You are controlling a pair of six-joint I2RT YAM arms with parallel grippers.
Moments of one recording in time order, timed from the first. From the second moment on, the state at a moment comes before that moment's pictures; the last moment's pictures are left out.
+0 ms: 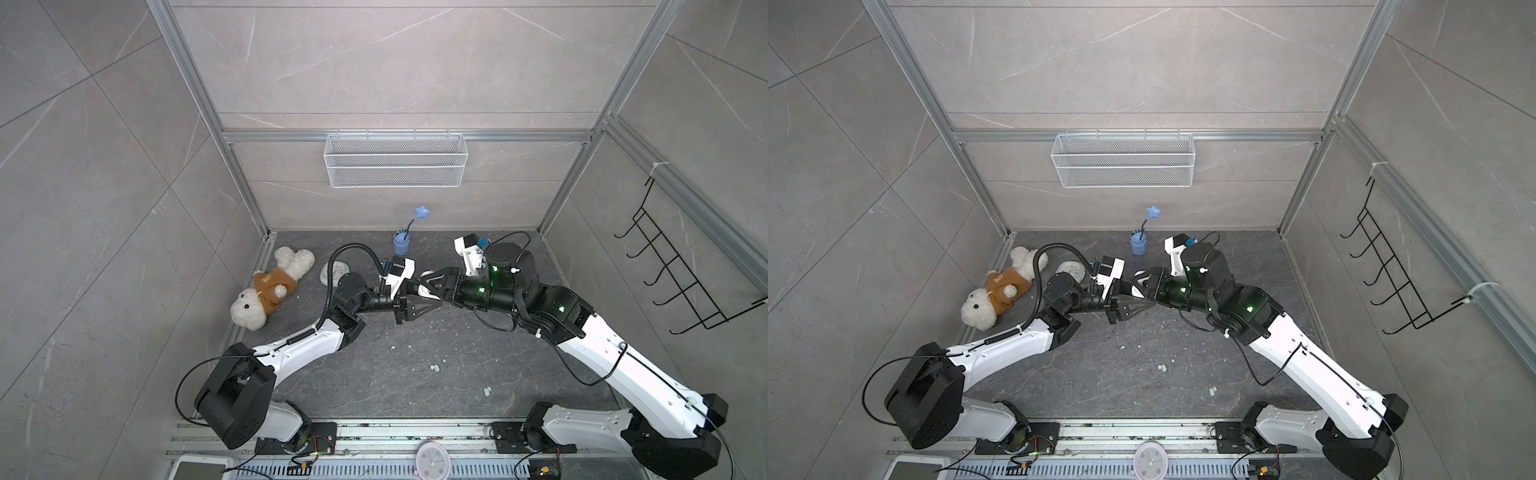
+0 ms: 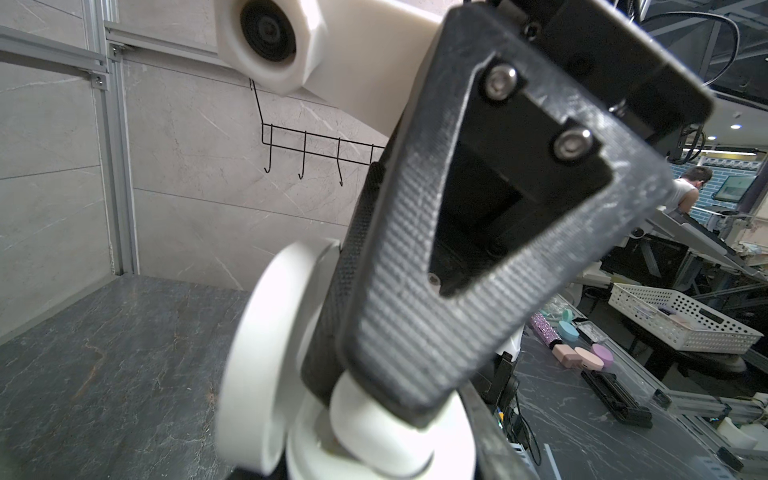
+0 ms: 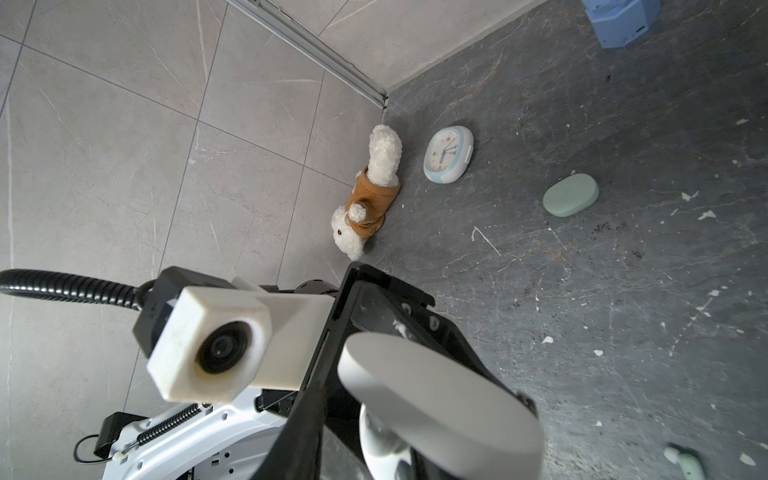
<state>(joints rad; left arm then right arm) -0.70 1.42 0.83 0.86 0.93 -0.36 0.79 1.20 1.42 -0.65 -0.18 0.94</state>
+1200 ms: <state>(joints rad) -0.71 1.38 0.83 0.83 0.93 -0.35 0.75 1.52 2.04 -1.27 -0.10 0.74</state>
